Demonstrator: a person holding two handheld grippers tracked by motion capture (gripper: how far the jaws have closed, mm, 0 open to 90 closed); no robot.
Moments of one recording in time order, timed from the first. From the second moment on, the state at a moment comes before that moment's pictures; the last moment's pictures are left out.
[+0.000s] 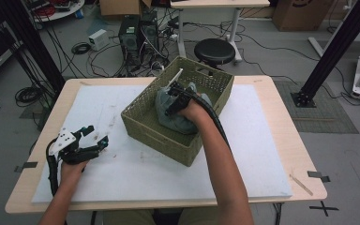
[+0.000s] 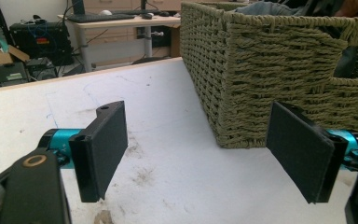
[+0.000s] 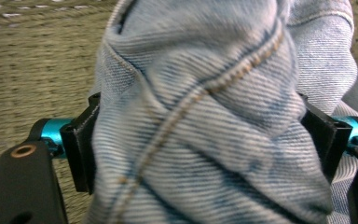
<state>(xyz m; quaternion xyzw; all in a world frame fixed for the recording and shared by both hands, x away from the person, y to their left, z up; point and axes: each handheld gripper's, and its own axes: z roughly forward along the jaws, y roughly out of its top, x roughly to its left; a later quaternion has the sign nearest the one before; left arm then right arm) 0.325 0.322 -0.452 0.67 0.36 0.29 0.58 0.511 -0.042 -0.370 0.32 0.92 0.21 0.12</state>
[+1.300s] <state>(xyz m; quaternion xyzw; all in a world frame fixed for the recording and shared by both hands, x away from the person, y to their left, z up) 0.325 0.323 -0.452 0.66 0.36 0.29 0.59 0.495 -0.064 -0.342 0.34 0.87 0.35 0.08</state>
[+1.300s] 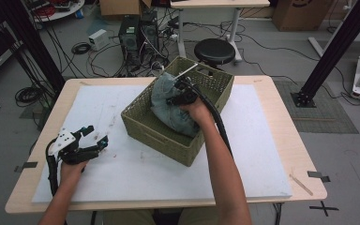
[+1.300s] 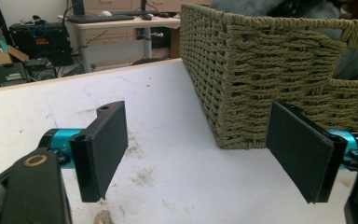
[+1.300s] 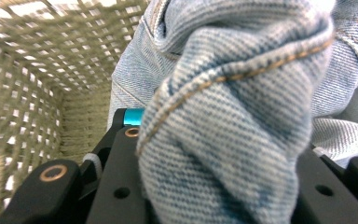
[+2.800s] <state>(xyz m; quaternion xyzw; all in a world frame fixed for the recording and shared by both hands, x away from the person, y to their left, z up) 0.325 0.322 -0.452 0.66 0.37 0.29 0.58 0.387 -0.243 -0.241 0.31 0.73 0.59 0.14</state>
